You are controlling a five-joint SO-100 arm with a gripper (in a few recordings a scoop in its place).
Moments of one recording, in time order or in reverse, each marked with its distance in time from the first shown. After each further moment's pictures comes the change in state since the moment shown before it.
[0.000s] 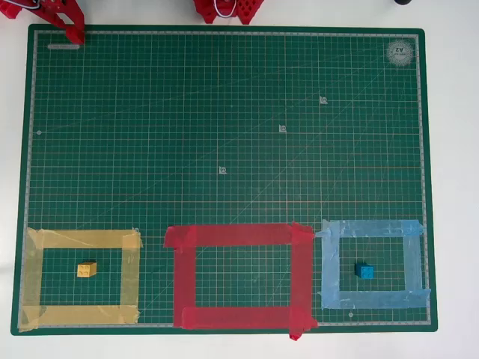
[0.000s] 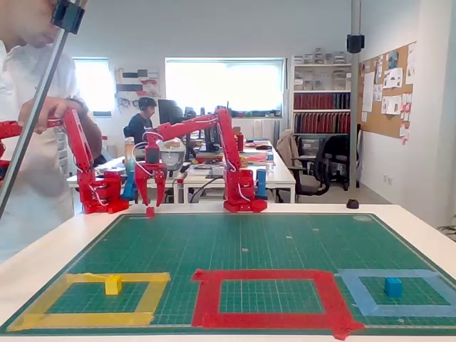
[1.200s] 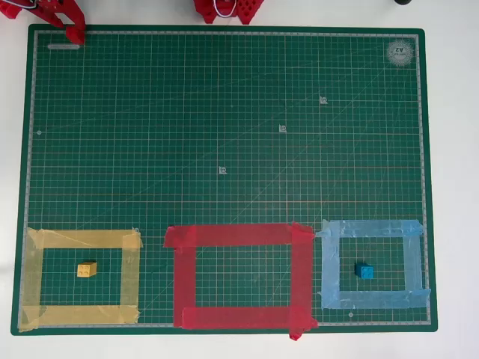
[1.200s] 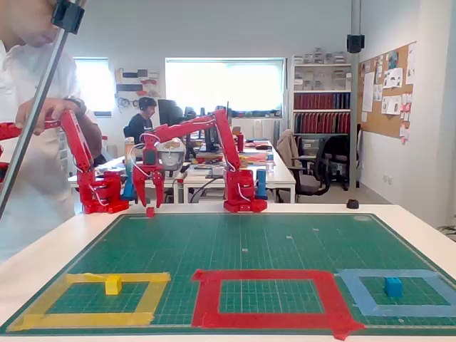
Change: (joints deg) arm 1.1 -3.1 -2.8 0.0 0.0
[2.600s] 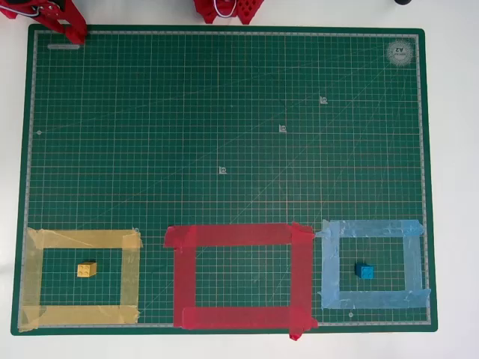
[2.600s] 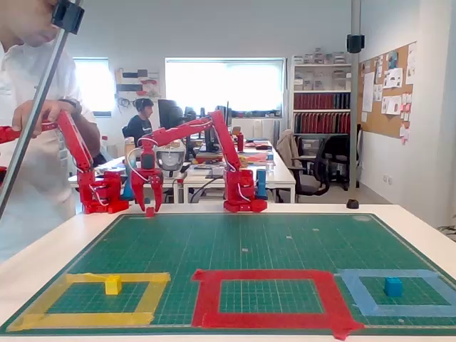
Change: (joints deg) arm -0.5 -4.0 -1.8 -1.1 0.0
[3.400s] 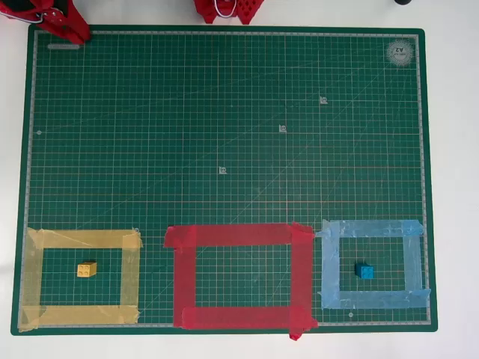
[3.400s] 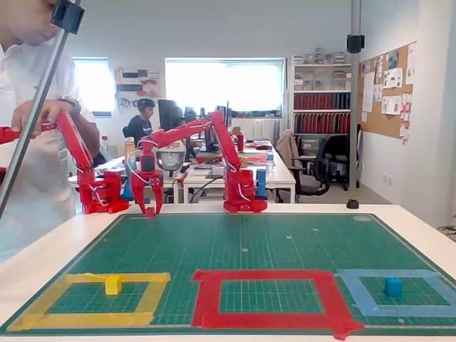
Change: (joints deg) arm -1.4 -1.1 -0.2 0.0 0.0
